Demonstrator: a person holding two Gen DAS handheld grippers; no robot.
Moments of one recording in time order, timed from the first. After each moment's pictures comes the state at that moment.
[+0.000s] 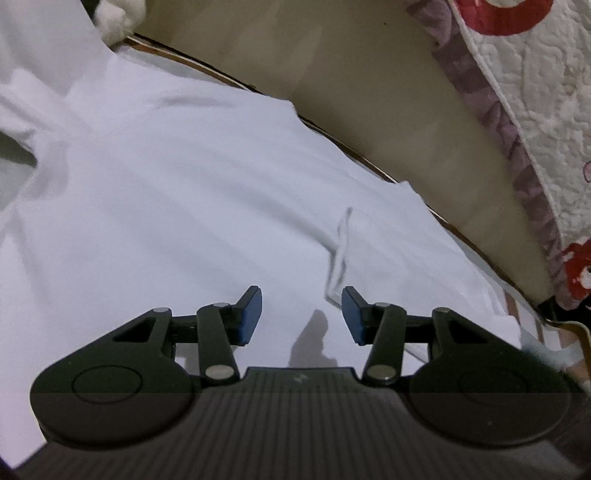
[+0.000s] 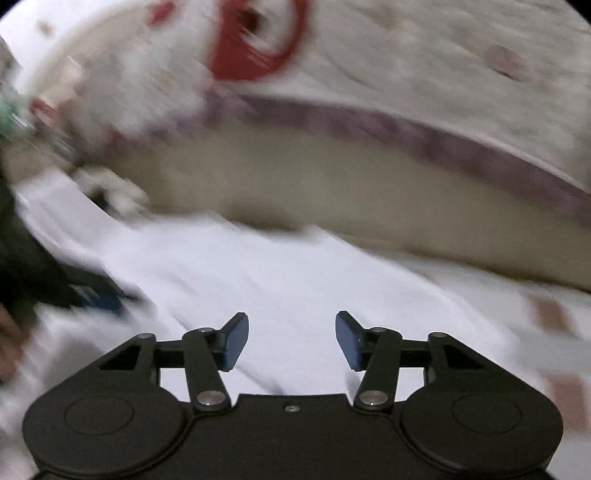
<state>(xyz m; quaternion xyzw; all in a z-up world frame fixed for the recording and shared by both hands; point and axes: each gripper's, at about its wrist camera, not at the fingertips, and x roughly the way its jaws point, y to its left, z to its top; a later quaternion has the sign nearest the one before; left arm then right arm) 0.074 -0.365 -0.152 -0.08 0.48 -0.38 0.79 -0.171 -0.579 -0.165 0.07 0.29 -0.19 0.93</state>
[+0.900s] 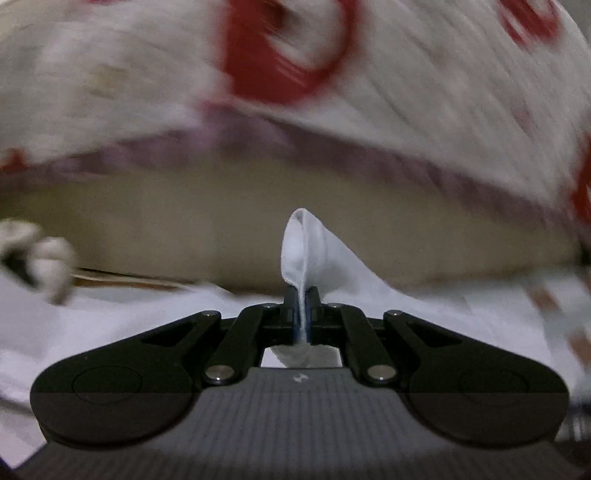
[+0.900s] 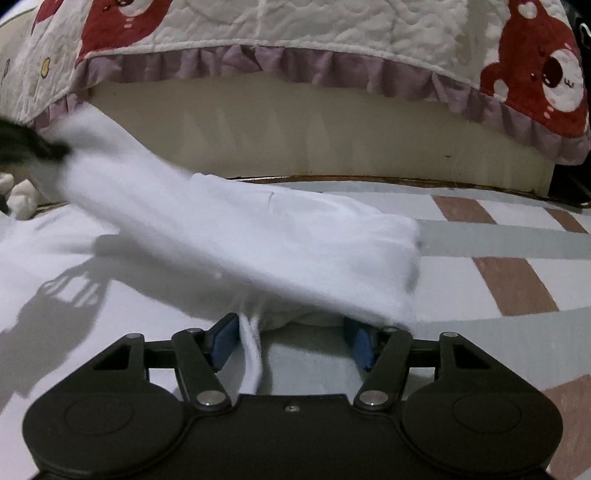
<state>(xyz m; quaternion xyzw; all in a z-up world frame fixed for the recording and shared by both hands) 0.047 -0.425 -0.068 0.06 0.21 -0.38 0.90 -0.187 -0.595 -0.217 0.15 0.28 -0.32 0.89</state>
